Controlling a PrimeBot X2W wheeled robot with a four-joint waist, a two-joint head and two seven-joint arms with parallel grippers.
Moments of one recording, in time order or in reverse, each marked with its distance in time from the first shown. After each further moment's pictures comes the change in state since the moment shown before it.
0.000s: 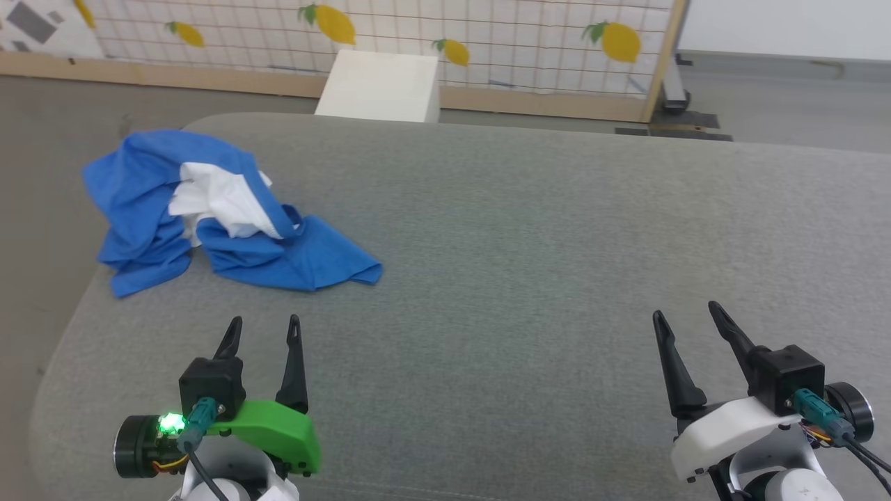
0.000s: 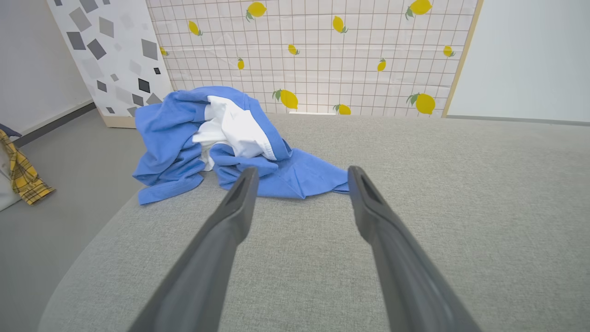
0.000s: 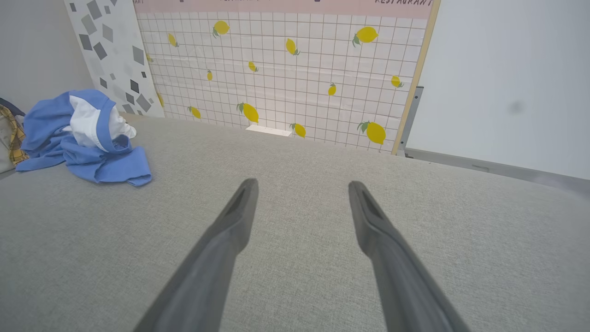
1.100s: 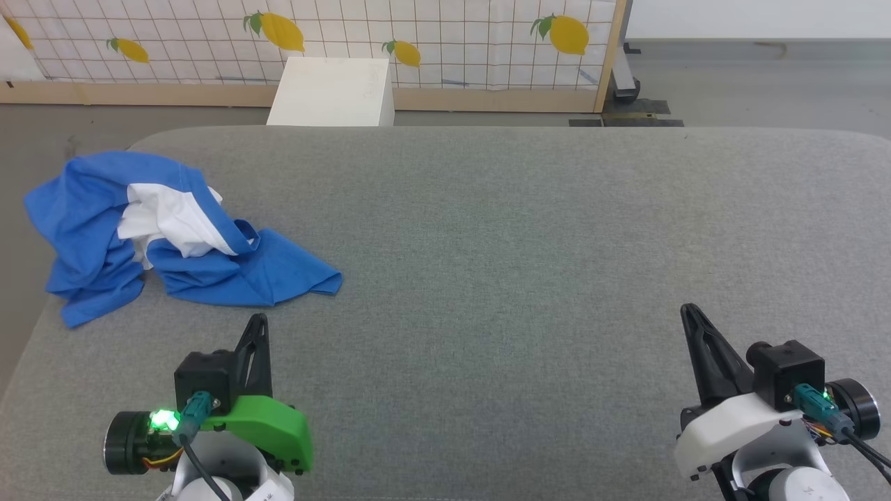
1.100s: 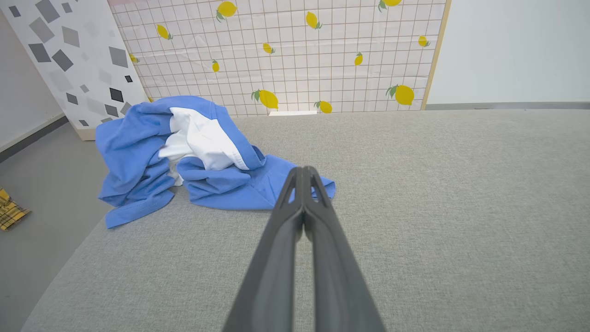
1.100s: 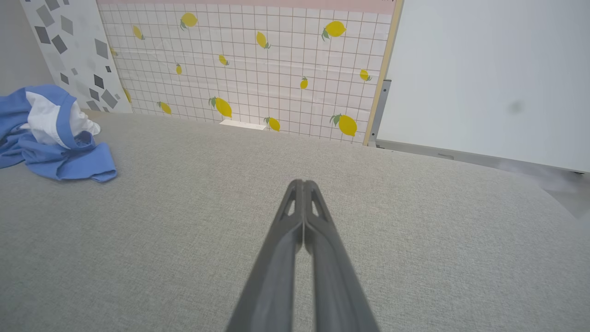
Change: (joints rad) left arm 0.002 -0.002 0.025 -0.029 0.033 -0.021 0.045; right arm 0.002 0.000 -0.007 -0.028 -0.024 0.000 0.039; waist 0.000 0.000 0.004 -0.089
